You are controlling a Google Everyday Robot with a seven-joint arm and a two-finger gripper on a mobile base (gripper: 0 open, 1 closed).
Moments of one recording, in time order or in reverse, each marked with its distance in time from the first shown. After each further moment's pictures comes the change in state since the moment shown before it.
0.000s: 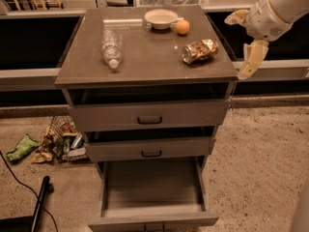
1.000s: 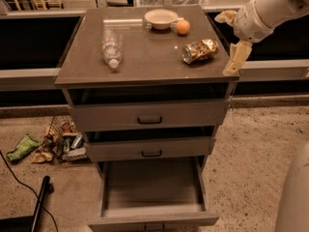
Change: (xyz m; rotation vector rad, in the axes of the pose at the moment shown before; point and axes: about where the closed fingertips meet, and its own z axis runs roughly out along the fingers) arm -0.006 -0.034 0.035 0.069 -0.077 -0.010
